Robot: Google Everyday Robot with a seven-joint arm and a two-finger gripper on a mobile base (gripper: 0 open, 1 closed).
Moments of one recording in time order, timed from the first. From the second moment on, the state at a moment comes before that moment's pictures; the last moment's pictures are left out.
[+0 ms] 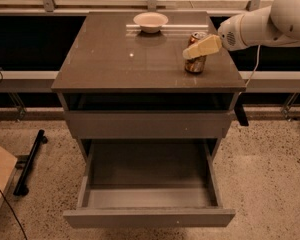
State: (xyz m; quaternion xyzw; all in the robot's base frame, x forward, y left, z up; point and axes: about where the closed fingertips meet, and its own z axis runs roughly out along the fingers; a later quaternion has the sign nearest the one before) arm 0.750 -0.181 0.917 -0.35 0.79 0.14 0.48
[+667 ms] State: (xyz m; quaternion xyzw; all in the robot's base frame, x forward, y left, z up) arm 0.764 -0.169 0.894 -0.35 0.80 0.16 0.46
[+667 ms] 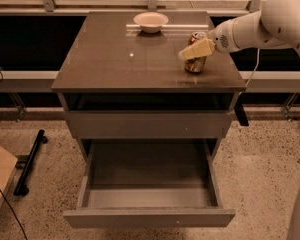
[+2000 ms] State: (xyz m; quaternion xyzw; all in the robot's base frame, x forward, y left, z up) arm 0.686 -0.125 0.961 -0.46 0.73 0.13 0.48
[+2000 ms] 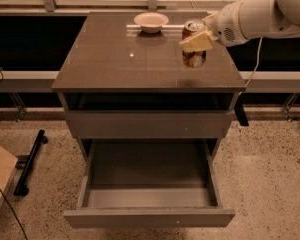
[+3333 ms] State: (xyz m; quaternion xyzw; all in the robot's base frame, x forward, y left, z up) arm 0.623 -0.067 0.961 -0.53 0.69 0.16 0.47
